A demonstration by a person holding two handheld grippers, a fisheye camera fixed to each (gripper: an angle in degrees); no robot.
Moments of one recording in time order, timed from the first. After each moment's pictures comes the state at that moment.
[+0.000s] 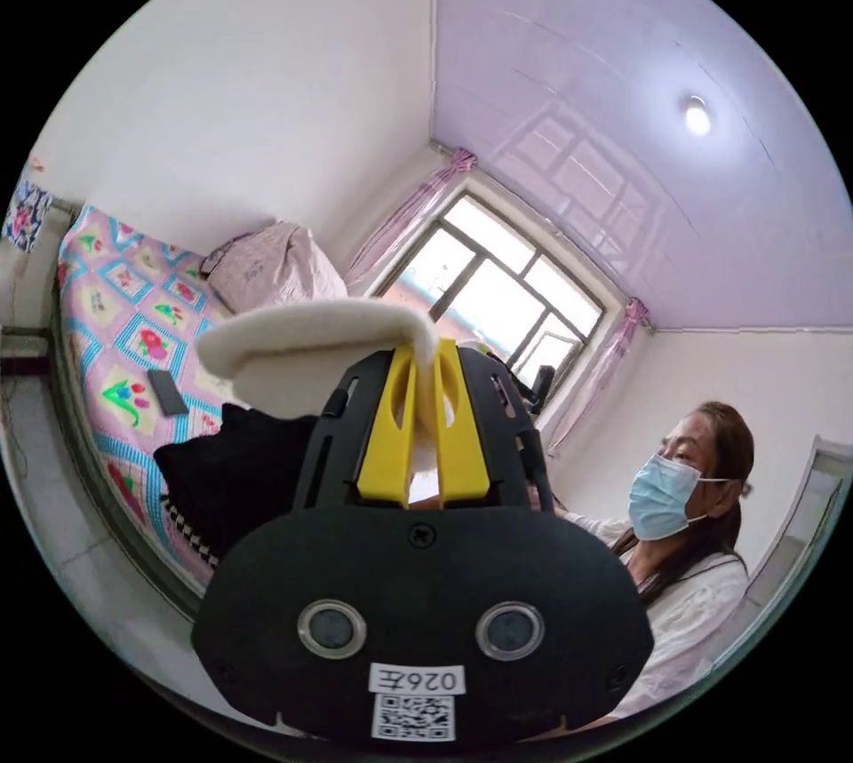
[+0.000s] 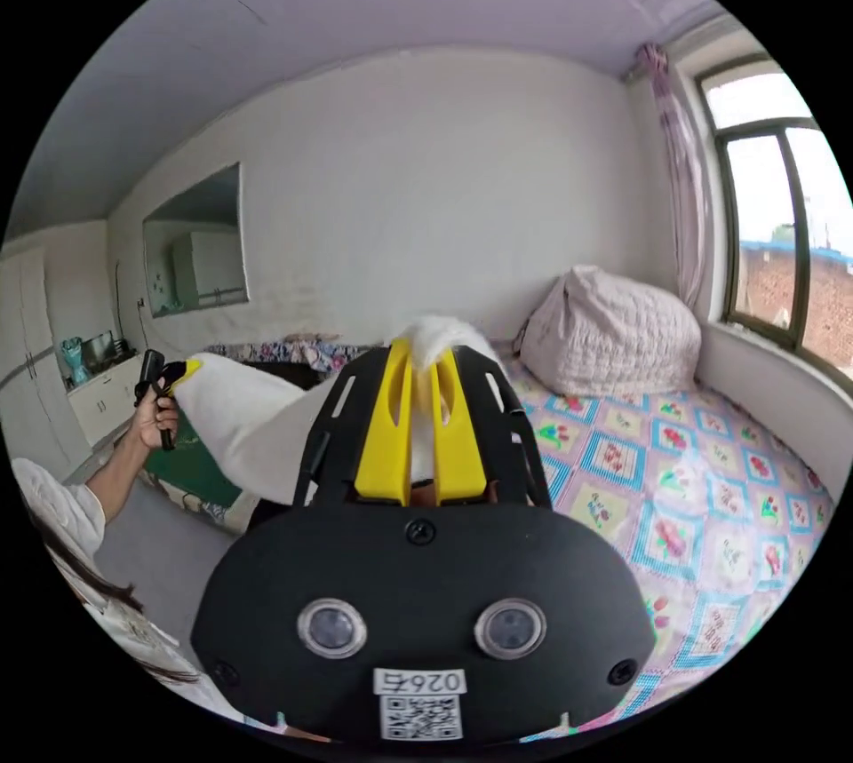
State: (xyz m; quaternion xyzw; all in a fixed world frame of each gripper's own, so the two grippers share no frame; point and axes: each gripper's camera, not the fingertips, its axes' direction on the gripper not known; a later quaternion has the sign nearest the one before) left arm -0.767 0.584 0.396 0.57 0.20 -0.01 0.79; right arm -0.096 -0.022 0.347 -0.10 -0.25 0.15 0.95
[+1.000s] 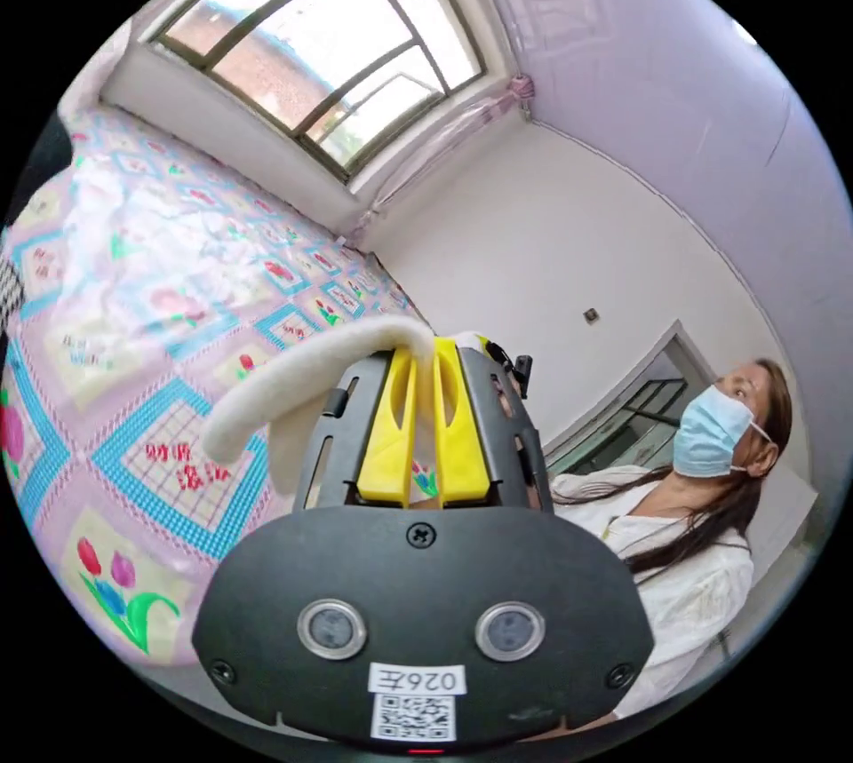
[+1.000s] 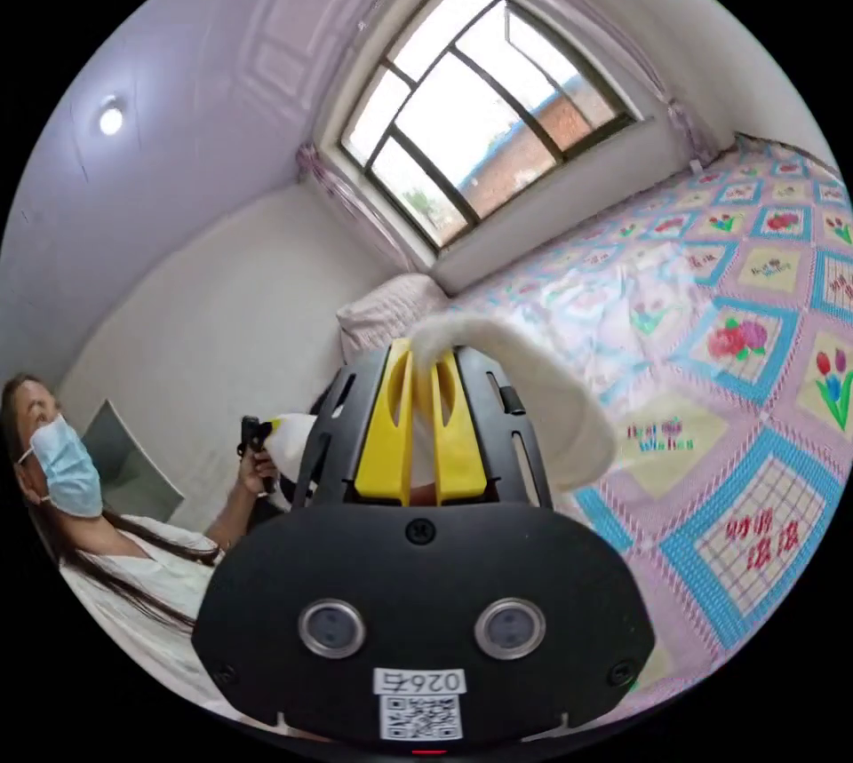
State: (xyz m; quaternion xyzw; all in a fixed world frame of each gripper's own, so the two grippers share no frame) left arm -0.464 0.370 0.471 0.19 0.43 0.25 0.84; right arm 0.154 0.180 -0.410 -0.09 0.09 0.50 0.86
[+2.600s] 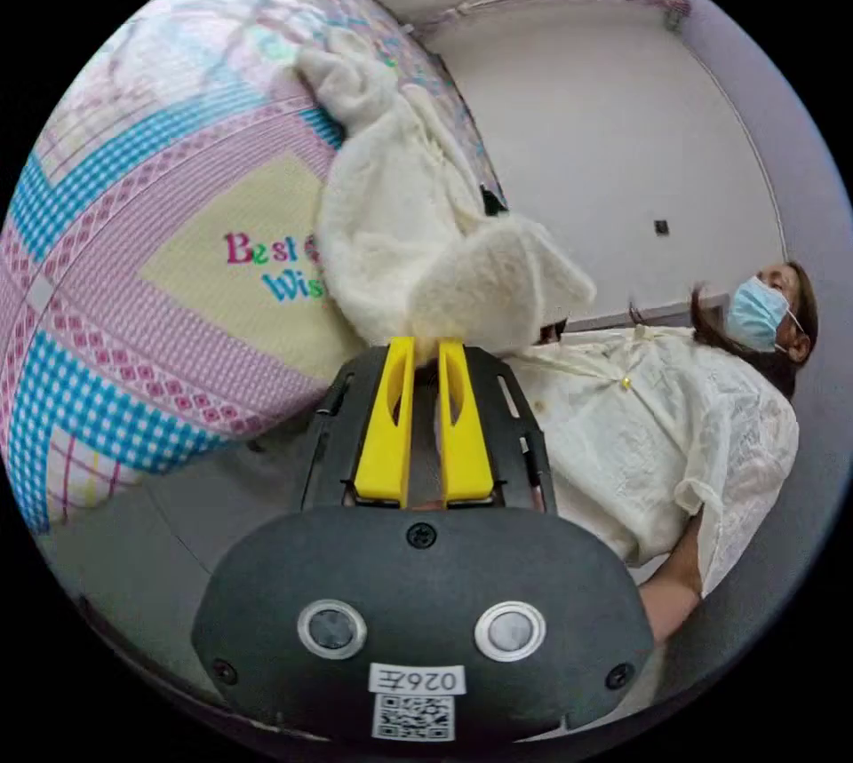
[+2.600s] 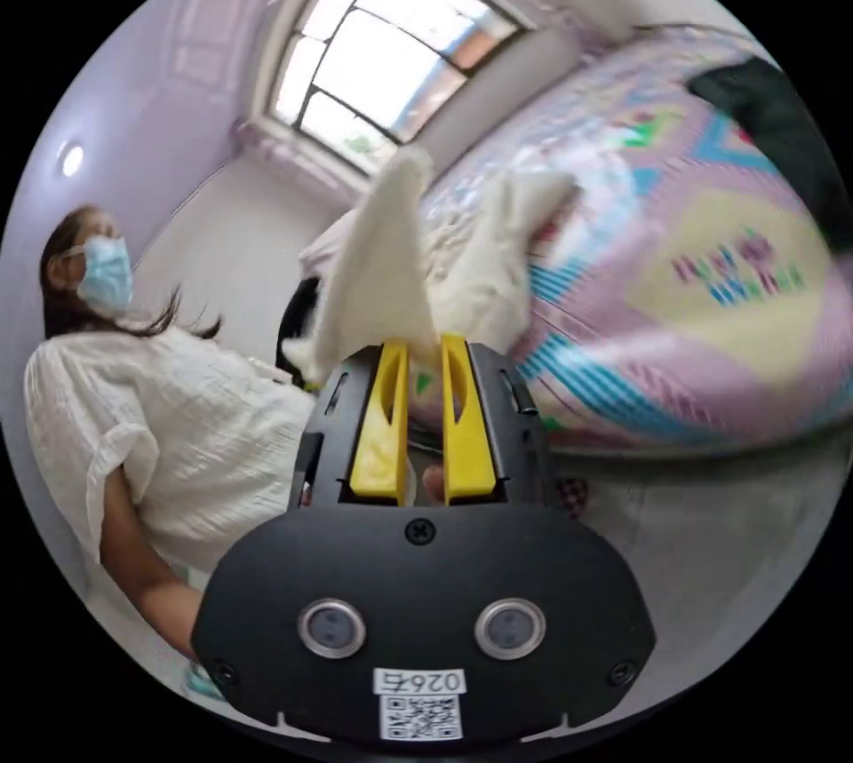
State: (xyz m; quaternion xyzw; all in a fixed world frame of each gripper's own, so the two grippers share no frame) left arm -0.557 0.352 0.588 -0.17 0.38 0.15 0.90; right arm -0.097 0.163 -0.553 -0.20 0.06 0.61 0.77
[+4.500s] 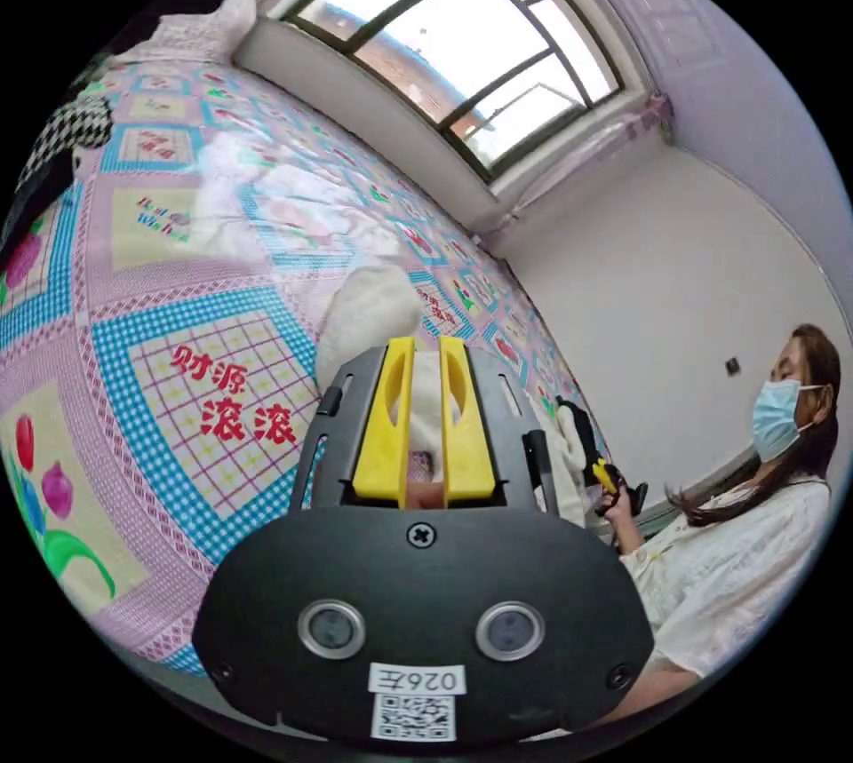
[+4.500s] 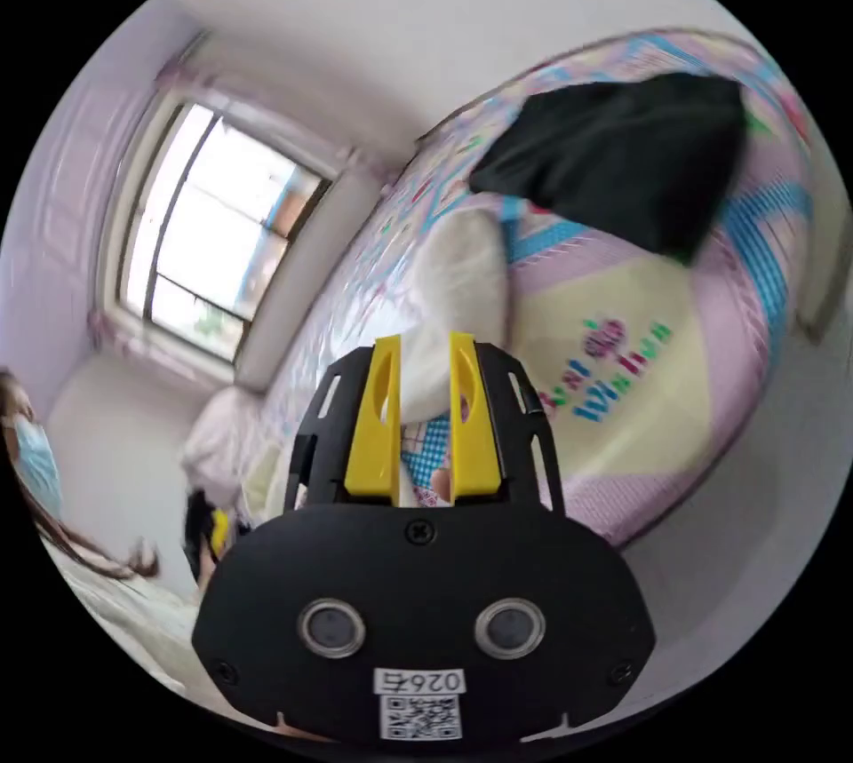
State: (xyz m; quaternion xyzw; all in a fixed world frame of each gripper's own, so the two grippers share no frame) left arm -0.476 0.140 0.518 0.17 0.27 0.13 0.94; right arm -0.062 0.173 -0.537 -0.12 0.41 0.66 0.62
